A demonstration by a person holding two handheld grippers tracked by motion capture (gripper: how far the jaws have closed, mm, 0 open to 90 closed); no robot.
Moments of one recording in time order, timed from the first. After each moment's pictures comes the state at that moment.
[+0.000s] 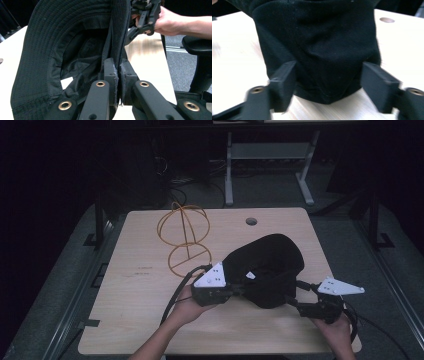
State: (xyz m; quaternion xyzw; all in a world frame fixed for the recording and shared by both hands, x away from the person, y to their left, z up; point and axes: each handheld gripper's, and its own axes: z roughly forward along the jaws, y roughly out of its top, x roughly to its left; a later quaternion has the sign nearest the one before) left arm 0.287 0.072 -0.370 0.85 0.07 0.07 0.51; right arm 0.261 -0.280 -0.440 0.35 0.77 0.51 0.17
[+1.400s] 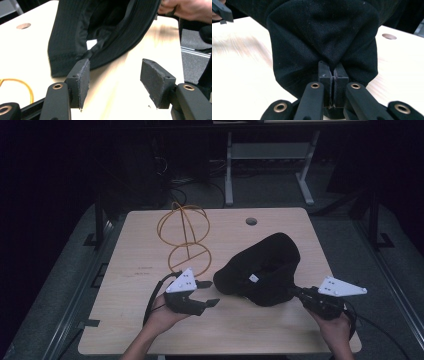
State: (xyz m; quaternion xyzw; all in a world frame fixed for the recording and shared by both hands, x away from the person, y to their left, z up) left arm 0.277 0.143 -0.393 0.85 0.16 0.09 0.49; right arm 0.253 -0.273 -0.419 0.31 0.77 0.52 0.19
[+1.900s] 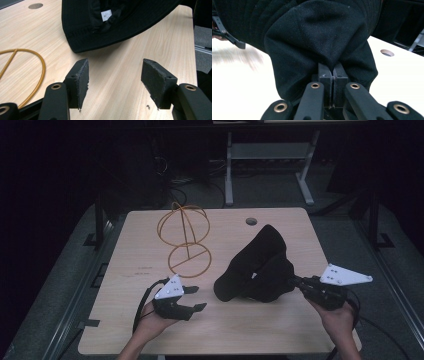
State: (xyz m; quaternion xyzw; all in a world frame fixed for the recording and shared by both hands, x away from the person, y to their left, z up) left arm 0.273 0.171 -0.417 0.86 0.19 0.10 0.47; right arm 0.261 -0.264 -0.378 0.29 0.77 0.52 0.20
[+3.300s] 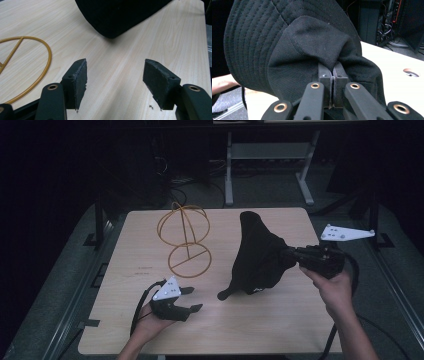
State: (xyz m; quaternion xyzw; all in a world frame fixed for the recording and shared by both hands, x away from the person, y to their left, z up) left arm 0.276 0.181 -0.430 0.85 0.21 0.11 0.46; right arm 0.305 -0.245 -0.298 0.31 0.75 0.57 0.10
